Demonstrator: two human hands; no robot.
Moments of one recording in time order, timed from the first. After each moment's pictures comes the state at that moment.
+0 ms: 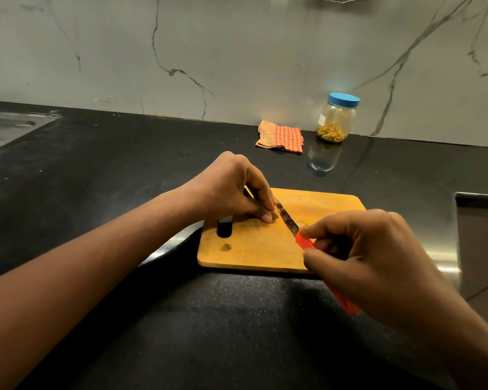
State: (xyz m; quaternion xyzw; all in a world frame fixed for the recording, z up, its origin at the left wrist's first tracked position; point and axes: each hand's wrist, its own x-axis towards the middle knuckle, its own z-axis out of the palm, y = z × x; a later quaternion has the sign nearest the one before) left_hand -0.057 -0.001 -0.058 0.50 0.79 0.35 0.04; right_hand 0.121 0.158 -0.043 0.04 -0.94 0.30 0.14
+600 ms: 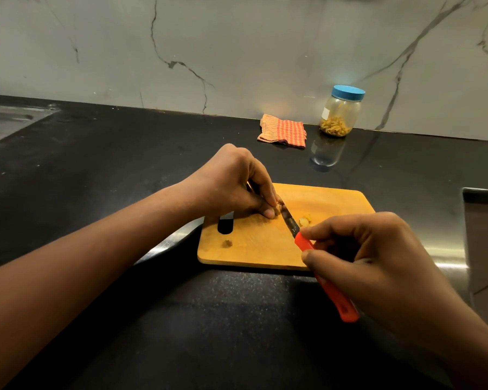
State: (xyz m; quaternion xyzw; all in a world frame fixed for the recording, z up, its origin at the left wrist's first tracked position) left_hand -0.058 0.000 -0.058 0.50 0.79 0.35 0.03; right_hand 0.121 0.158 -0.051 0.04 -0.92 0.37 0.12
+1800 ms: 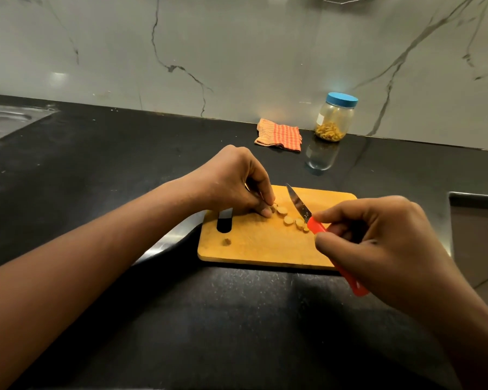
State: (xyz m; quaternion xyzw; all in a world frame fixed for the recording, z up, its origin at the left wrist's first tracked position) left_hand -0.057 0.002 -0.051 0.46 0.82 0.34 0.08; right_hand 0.123 0.162 -0.035 0.02 -0.94 0.31 0.17
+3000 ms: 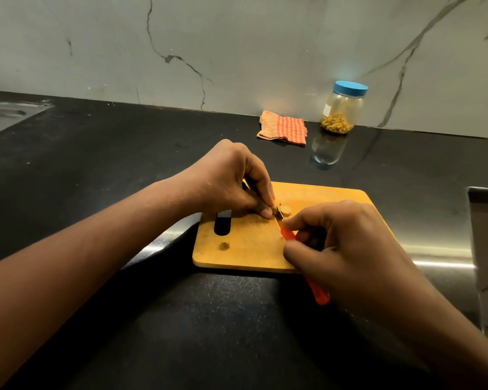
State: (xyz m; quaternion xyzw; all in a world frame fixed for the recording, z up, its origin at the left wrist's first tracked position) left_hand -0.062 0.000 -0.054 0.51 0.79 0.34 0.06; right_hand 0.098 0.145 -0.050 0.05 -0.95 0.27 0.12
